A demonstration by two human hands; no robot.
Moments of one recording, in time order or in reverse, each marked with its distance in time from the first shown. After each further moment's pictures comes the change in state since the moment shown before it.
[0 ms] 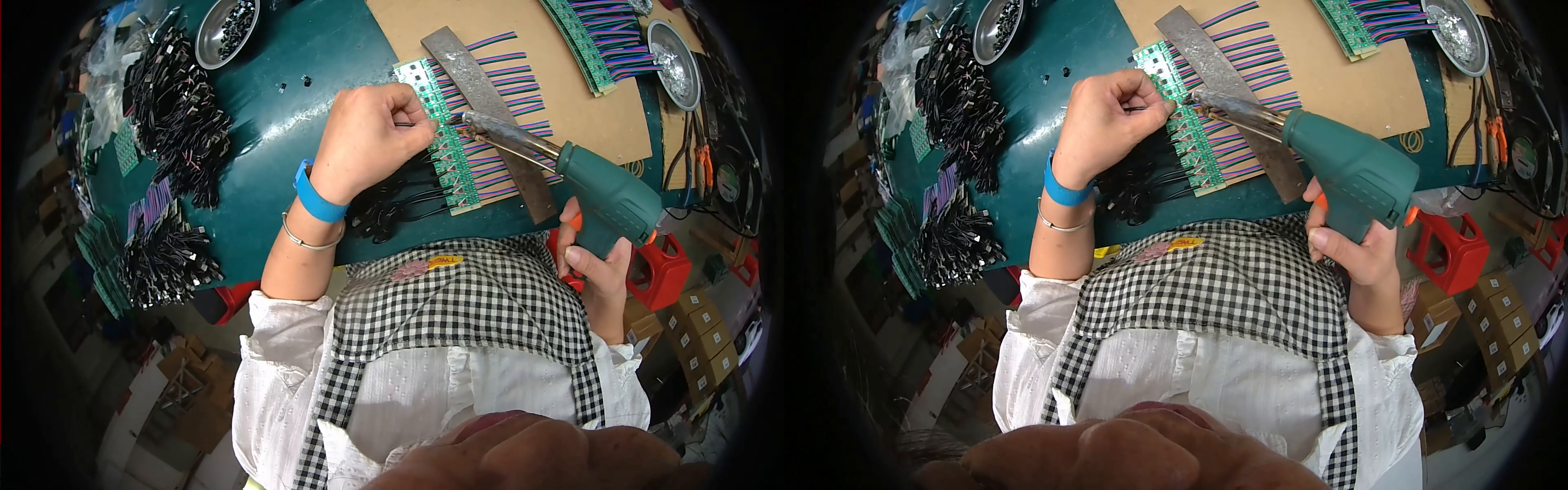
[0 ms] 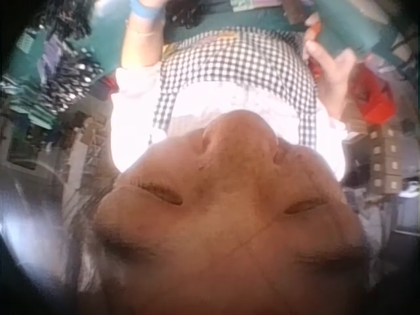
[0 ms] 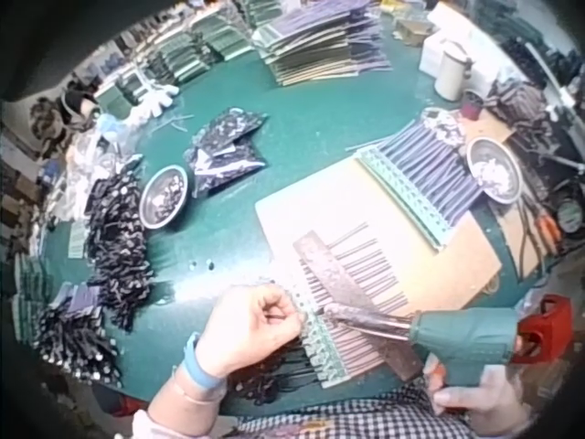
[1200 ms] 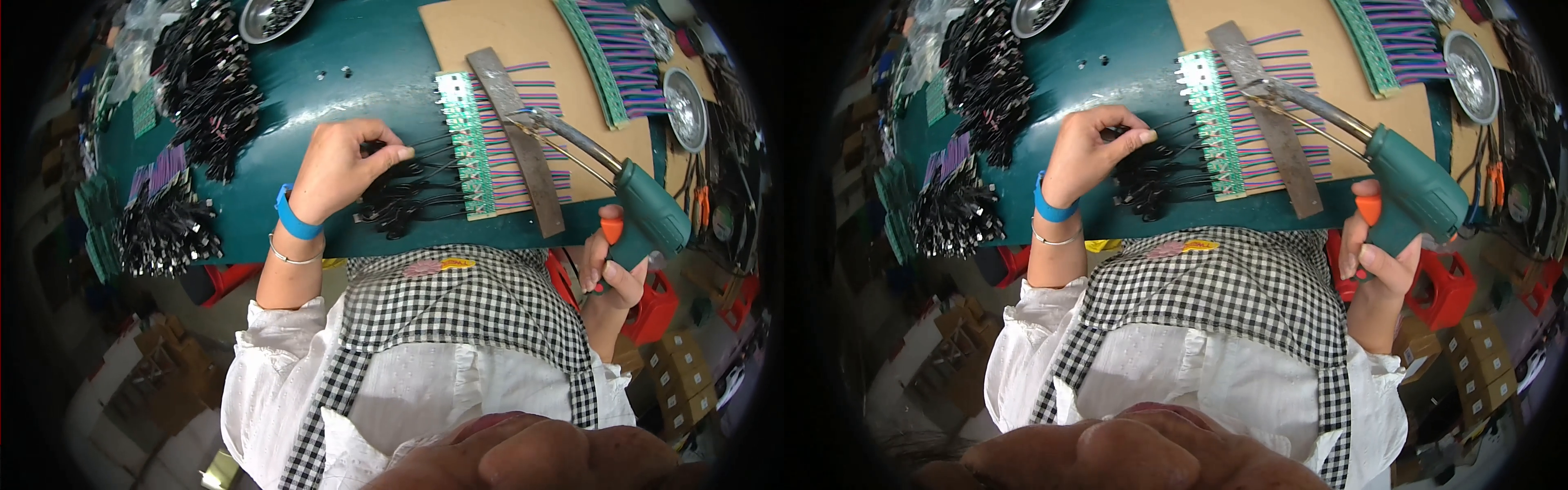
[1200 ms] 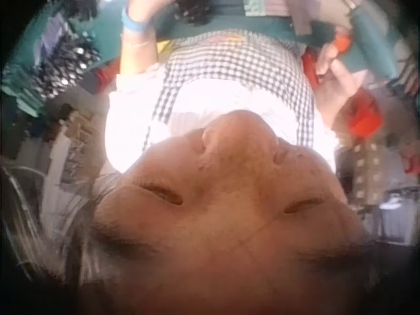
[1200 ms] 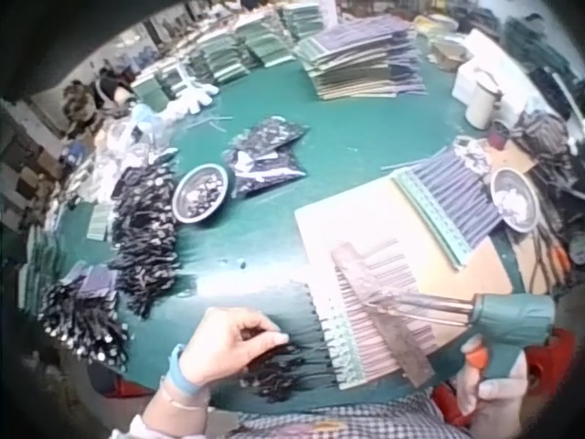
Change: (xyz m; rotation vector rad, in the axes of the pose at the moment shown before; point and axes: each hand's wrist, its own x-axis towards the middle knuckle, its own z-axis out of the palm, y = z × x) left_hand -0.052 -0.026 -0.037 0.017 -0.010 -0.180; right_hand 0.013 -0.007 -0.003 0.258 0.012 -0.112
